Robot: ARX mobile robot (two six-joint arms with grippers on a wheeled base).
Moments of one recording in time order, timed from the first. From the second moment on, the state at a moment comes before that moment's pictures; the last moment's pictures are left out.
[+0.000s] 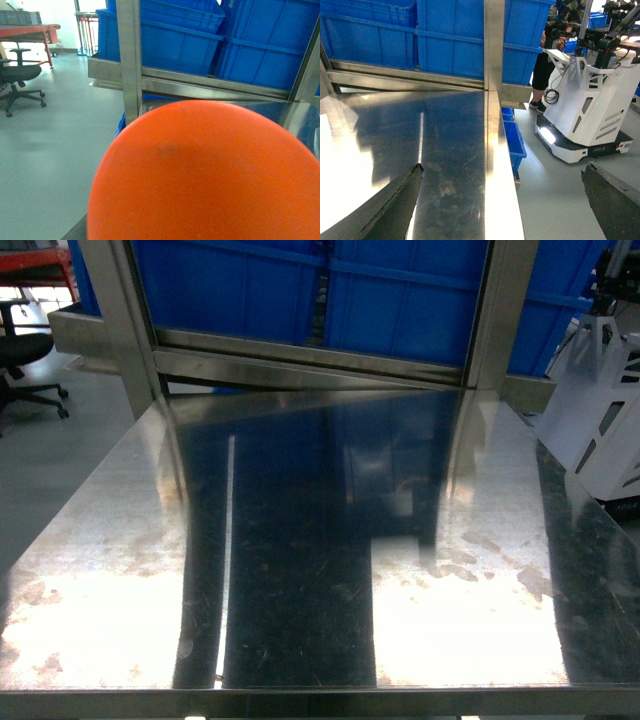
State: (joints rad) left arm 0.00 0.31 0.01 0.31 0.00 -0.02; right arm 0.00 0.00 0.01 -0.01 0.00 0.00
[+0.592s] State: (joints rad) left arm 0.00 0.02 0.01 -0.02 0.00 -0.02; right arm 0.00 0.00 0.01 -0.01 0.00 0.00
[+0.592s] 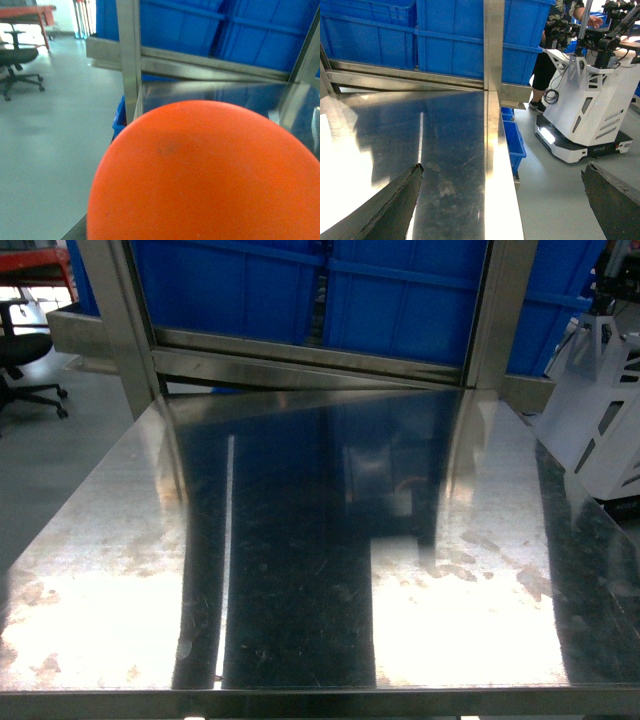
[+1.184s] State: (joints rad) left arm 0.00 0.01 0.01 -0.01 0.00 -0.02; right arm 0.00 0.00 0.01 -0.01 0.00 0.00
